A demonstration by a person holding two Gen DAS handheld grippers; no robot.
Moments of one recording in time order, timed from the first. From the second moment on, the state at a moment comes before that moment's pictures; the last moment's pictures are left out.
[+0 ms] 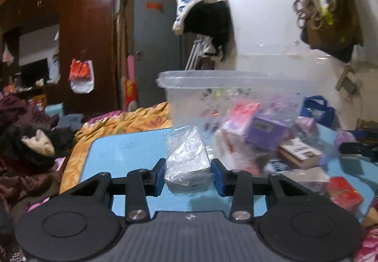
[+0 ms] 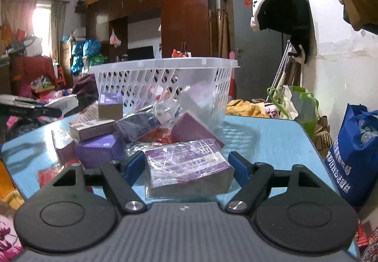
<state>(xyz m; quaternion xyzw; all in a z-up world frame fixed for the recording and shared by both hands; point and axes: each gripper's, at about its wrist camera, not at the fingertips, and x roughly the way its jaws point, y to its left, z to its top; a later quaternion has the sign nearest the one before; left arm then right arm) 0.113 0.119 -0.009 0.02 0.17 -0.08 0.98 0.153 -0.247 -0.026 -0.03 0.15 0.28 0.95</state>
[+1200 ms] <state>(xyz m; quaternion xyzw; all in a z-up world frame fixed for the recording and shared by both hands) 0.194 0.063 0.091 -0.04 0.09 -0.13 0.99 0.225 -0.186 0.094 -0.04 0.03 0.29 0.96</state>
